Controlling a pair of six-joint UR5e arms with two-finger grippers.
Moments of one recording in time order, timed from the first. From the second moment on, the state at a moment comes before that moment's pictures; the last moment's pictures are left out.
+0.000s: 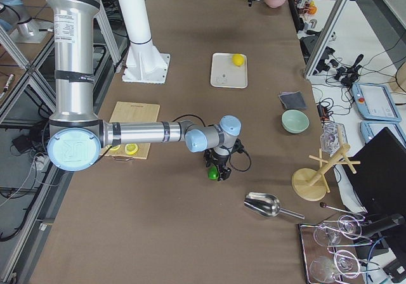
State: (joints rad) left arm -1.26 -1.98 -1.17 -1.93 -2.28 -0.08; right arm 1.06 -1.60 1.58 -1.37 2.17 -0.20
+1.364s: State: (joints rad) left arm -1.26 -1.98 -1.16 -1.93 -2.28 -0.08; right arm 0.78 -0.95 1.59 -1.72 2.24 0.73
